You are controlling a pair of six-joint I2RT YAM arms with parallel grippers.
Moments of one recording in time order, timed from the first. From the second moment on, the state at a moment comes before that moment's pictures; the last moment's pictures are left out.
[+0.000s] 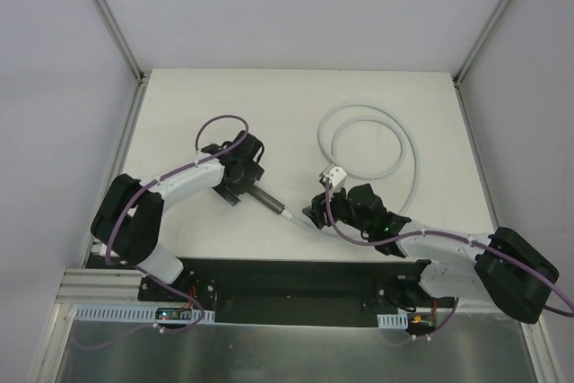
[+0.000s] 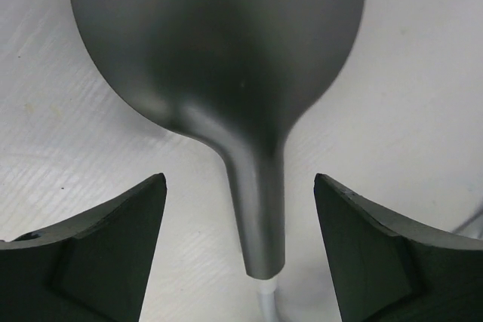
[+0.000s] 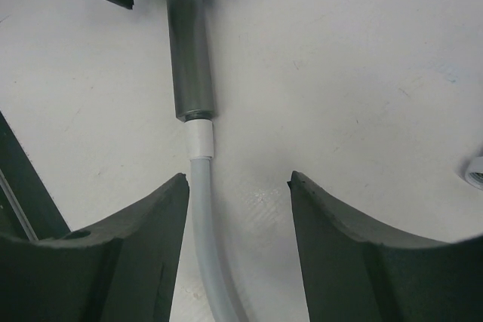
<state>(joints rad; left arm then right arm) -0.58 1.52 0.97 -0.68 -0.25 -1.40 0.90 1.18 0.36 0.43 -0.04 0.15</state>
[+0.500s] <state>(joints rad) -0.59 1.68 1.01 -0.71 -0.25 -1.55 0.90 1.14 0.33 0.44 -0.04 0.08</state>
